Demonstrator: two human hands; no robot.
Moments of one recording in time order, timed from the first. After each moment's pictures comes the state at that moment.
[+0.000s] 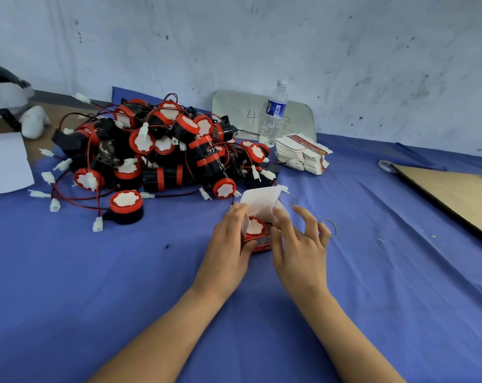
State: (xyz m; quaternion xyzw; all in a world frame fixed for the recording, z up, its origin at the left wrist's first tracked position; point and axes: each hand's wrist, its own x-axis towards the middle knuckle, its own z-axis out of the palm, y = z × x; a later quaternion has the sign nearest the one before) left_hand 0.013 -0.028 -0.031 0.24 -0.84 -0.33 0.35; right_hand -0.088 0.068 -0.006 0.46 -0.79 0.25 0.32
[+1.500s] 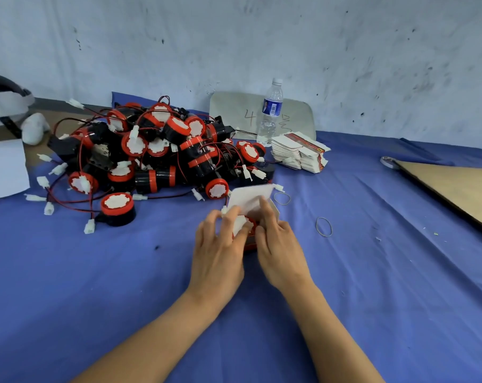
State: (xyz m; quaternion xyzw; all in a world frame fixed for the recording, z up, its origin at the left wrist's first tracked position) left_hand 0.010 -0.009 -0.022 0.27 -0.90 -0.03 0.35; right_hand -0.102 0.059 -0.008 0.51 -0.80 0.31 0.00
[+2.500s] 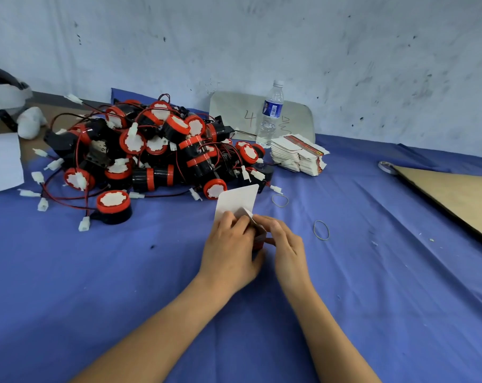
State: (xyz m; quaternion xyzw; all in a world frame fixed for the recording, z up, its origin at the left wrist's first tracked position) left_hand -0.012 -0.011 -0.012 0.25 -0.92 -0.05 0.30; right_hand -0.099 0.065 -0.007 0.36 -0.63 0.67 -0.18
